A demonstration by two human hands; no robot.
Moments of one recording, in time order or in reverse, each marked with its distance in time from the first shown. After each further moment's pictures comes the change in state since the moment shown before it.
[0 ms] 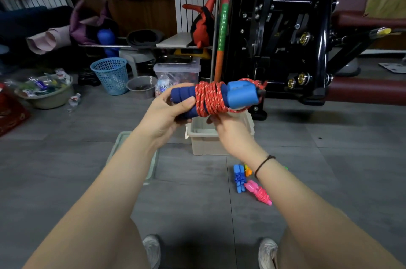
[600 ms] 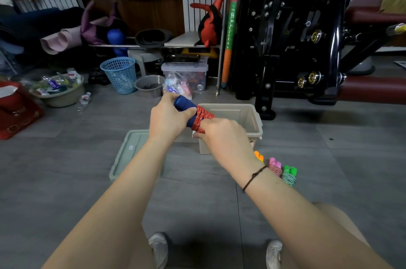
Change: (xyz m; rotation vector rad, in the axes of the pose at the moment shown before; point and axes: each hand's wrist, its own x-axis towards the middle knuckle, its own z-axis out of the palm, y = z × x) left_hand 0.004 -0.008 -0.007 0.937 0.473 0.008; right_hand -0.016 -0.039 0.022 -0.481 0.094 -0.363
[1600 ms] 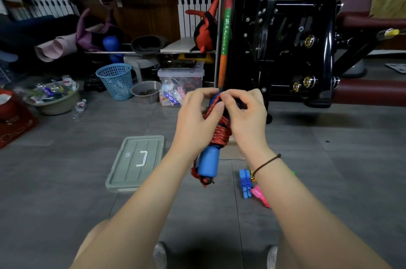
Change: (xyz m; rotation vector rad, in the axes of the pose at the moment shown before) left_hand -0.034 0.042 0.021 -0.350 -0.042 0.418; right_hand 0.021 0.030 -0.022 0.848 0.529 0.437
